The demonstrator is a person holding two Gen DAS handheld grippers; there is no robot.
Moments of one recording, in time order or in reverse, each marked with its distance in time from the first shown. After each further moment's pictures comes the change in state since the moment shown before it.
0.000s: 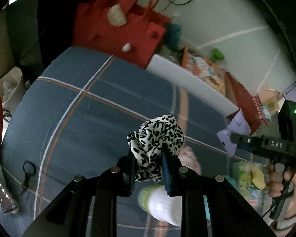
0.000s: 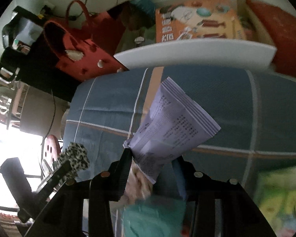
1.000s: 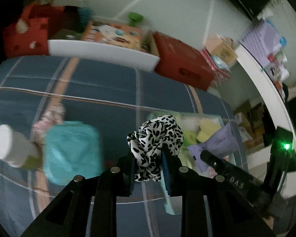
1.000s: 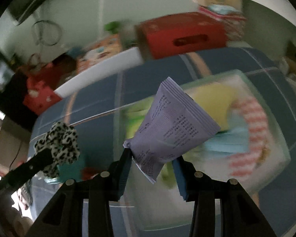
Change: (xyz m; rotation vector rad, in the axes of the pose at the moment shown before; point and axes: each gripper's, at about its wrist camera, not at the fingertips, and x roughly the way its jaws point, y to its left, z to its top) left arm 0.021 -0.231 -0.117 0.271 0.110 -0.169; right arm -0.119 -0.165 -0.168 0.307 -0.310 -0.326
